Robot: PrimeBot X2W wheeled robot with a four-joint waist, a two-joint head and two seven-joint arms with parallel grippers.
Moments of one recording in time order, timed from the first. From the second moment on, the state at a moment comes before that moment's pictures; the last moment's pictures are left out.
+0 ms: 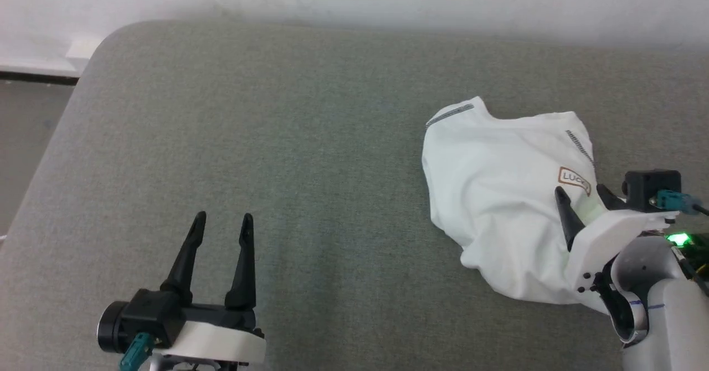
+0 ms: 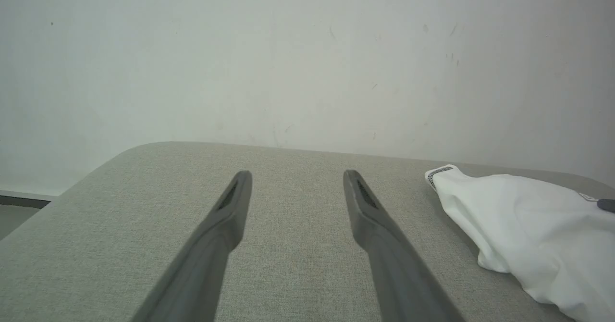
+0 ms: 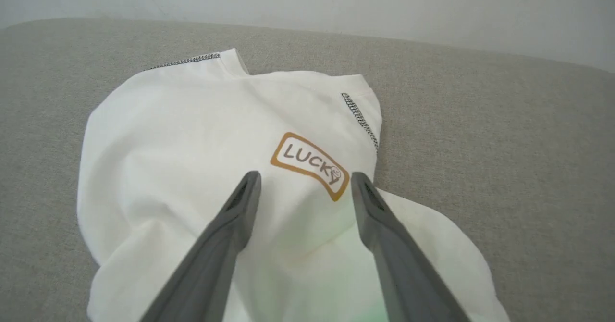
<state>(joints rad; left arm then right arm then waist) 0.05 0.05 -0.04 -0.07 -0.14 -0.07 -0.26 -0.20 -0.05 -0.13 0.11 0.07 0.13 0.36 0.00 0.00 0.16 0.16</state>
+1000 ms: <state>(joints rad) 0.04 0.05 -0.07 -0.04 -0.14 -0.07 -0.26 -0.40 -0.05 0.53 0.20 0.22 0.13 0.22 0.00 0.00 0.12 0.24</state>
